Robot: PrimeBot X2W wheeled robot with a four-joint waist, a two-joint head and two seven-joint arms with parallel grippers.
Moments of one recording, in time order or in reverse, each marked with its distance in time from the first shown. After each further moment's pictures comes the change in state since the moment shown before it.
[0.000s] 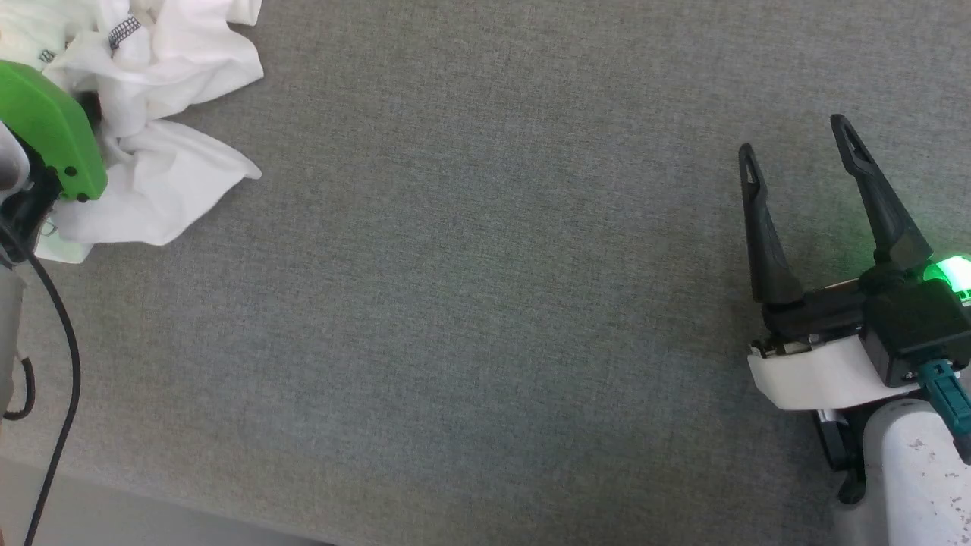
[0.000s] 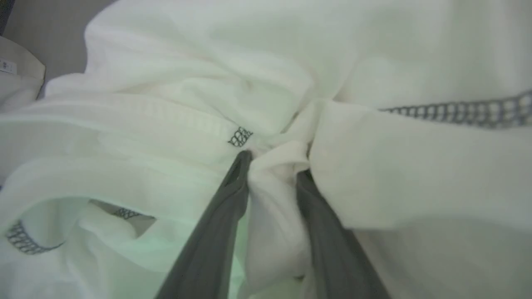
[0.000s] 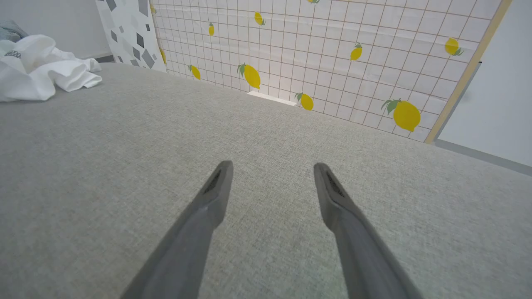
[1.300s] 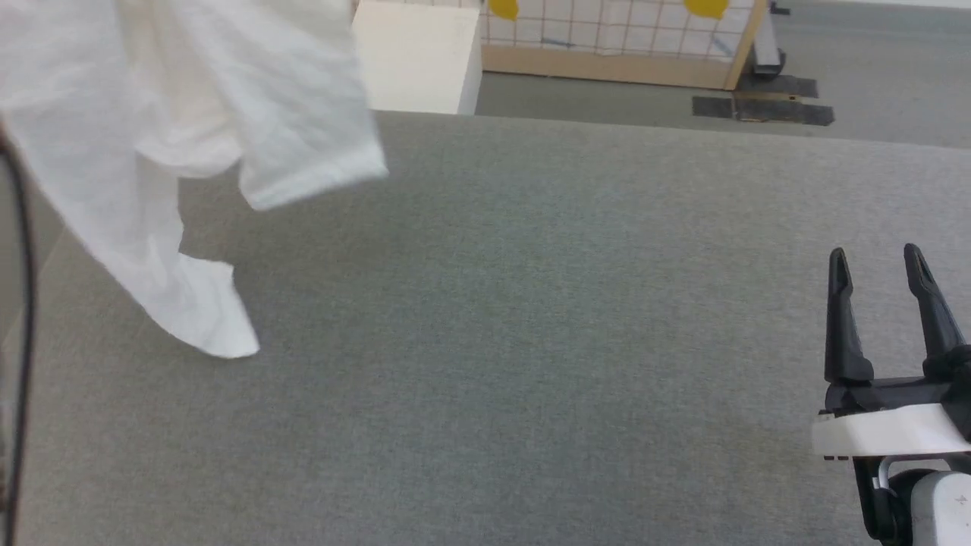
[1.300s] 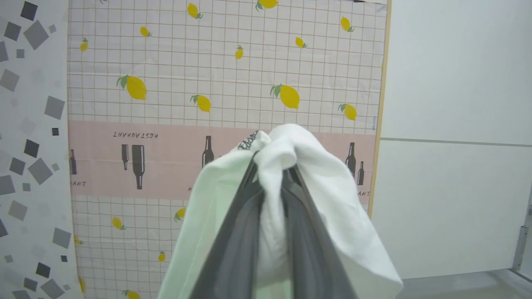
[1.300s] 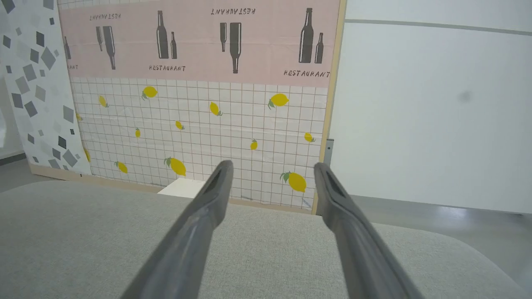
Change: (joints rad) left arm -0.455 -0.129 0.063 -0.420 -0.133 0.182 0.026; right arm 0.160 0.005 -0.212 0.218 0.218 0.000 -0.156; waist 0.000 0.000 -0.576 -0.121
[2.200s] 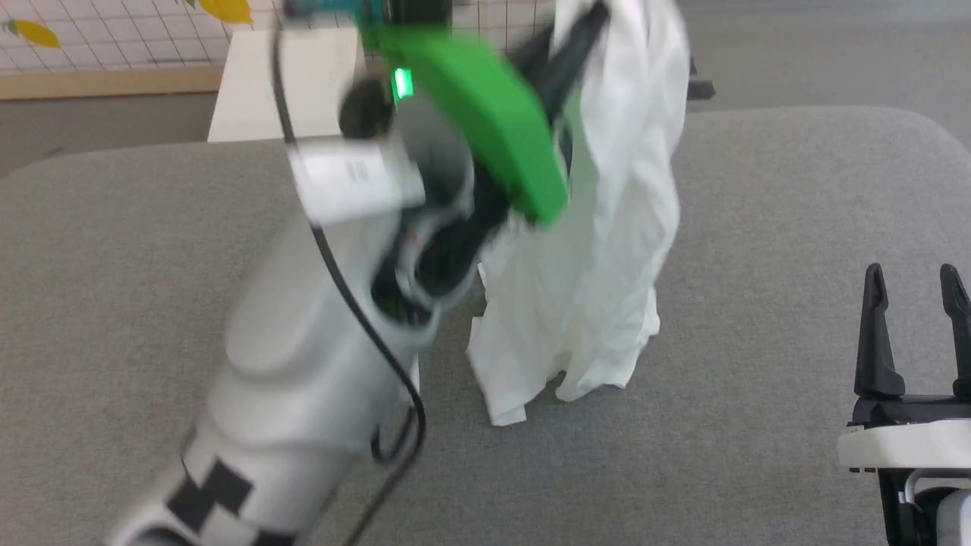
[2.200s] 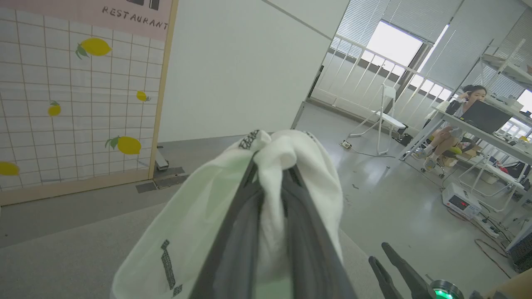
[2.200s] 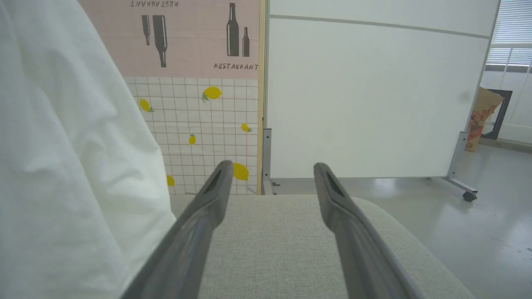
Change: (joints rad) left arm 0.488 -0.367 -0.288 -0.165 -0.160 0.034 -0.061; right arm 0.034 0.000 -0.065 0.000 0.030 0.000 -0.009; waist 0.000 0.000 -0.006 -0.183
